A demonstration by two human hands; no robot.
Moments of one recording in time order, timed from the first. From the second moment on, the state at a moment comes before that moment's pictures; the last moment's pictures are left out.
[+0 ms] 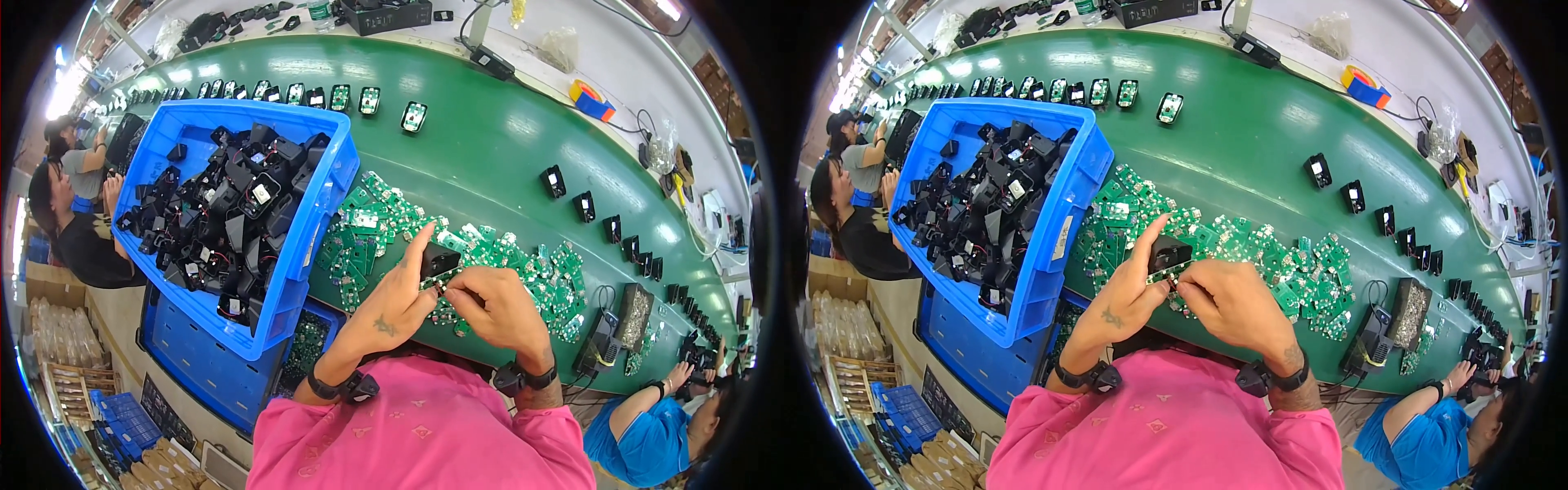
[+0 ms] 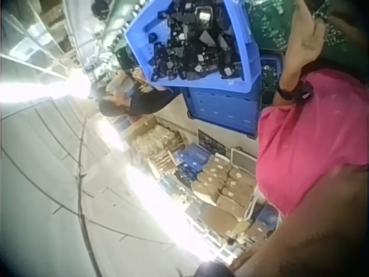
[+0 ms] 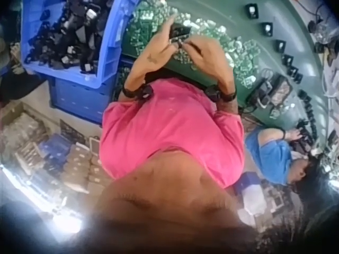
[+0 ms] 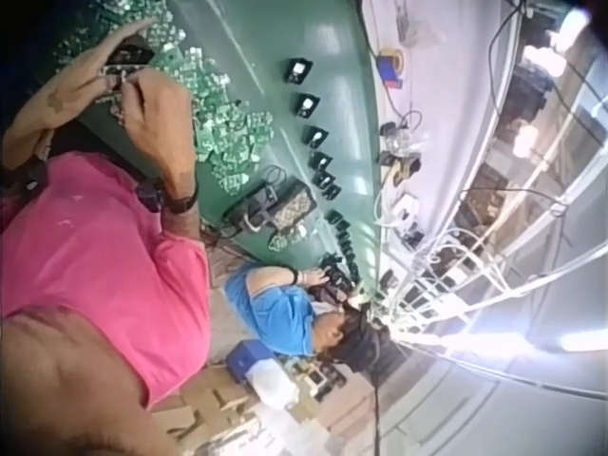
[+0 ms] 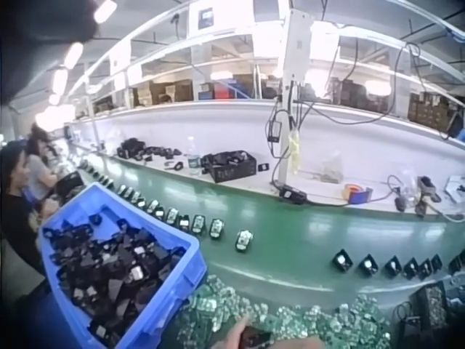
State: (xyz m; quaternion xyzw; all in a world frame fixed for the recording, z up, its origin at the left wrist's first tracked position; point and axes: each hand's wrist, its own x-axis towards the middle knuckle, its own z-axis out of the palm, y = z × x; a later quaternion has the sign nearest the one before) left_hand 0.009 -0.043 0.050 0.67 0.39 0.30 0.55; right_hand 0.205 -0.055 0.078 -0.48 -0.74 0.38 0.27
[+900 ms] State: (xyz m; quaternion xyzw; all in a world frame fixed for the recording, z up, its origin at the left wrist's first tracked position) left_hand 0.011 -0.049 0.037 0.72 0.40 0.24 0.51; right_hand 0.217 -0.046 0.063 -0.40 -0.80 0.39 0.23
